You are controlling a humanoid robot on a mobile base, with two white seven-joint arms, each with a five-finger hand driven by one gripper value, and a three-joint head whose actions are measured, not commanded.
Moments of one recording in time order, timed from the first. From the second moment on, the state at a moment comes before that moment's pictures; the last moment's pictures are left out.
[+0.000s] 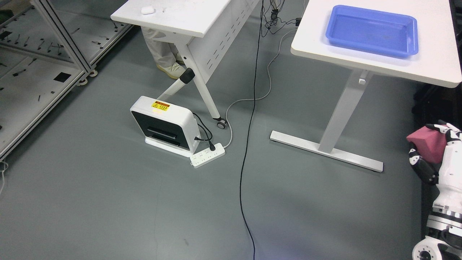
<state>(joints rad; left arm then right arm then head) 0.00 0.00 0.06 -0.08 0.00 -0.10 -0.08 0.16 -0.07 -0.21 -1.72 0.94 -0.13 -0.38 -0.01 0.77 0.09</state>
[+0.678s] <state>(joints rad) 0.00 0.00 0.06 -0.08 0.00 -0.10 -0.08 0.16 -0.07 -0.21 -1.72 0.94 -0.13 -0.37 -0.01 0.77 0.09</state>
